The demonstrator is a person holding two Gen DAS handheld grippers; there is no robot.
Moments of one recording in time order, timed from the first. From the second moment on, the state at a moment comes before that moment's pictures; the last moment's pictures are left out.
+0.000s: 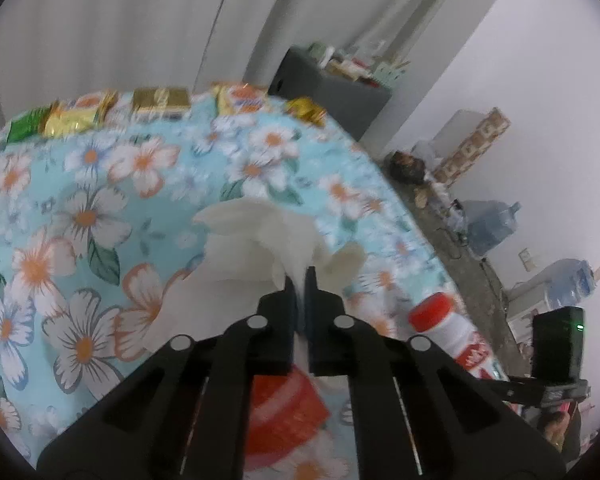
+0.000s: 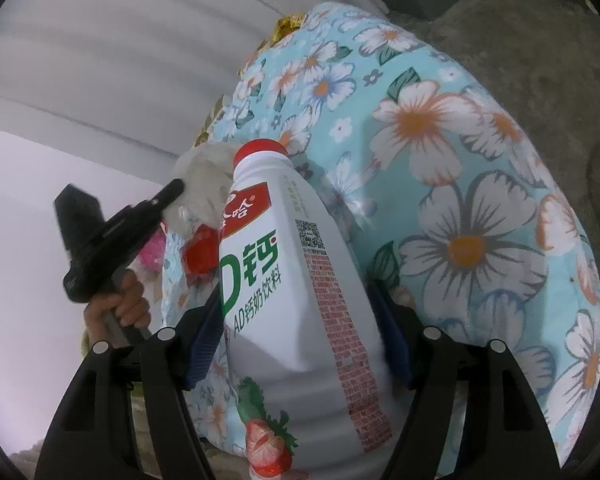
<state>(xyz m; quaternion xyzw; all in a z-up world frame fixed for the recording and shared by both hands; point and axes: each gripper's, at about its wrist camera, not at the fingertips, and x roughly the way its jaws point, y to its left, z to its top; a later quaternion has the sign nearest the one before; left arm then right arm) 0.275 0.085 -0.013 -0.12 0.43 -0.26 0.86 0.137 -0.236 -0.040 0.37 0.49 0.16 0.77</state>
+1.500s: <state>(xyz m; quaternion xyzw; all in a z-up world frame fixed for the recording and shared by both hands) 0.117 0.056 0.115 -0.13 0.26 -0.34 0.89 0.055 -0.286 0.053 0.41 0.40 0.17 0.80</state>
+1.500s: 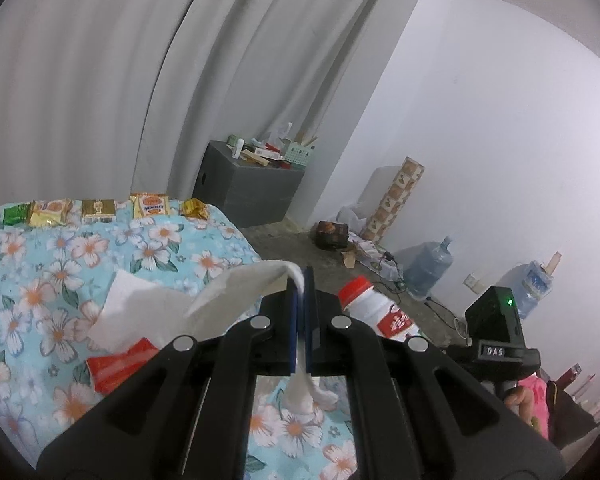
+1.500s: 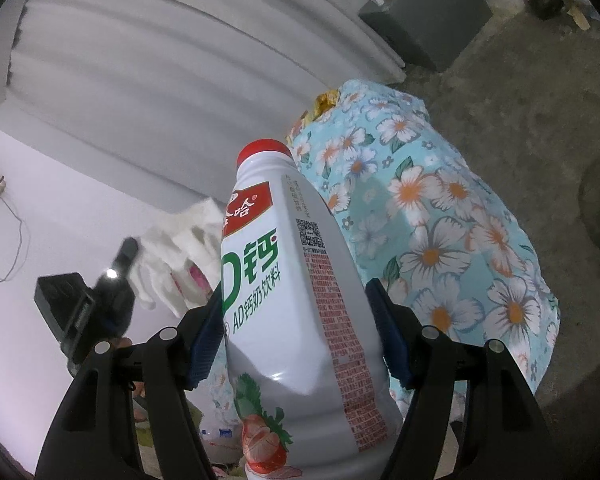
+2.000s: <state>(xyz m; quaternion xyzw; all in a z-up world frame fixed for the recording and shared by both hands) 0.100 0.062 0.120 -0.13 0.25 -0.35 0.89 0.042 -0.284 0.069 0.40 0.38 0.17 0.82</state>
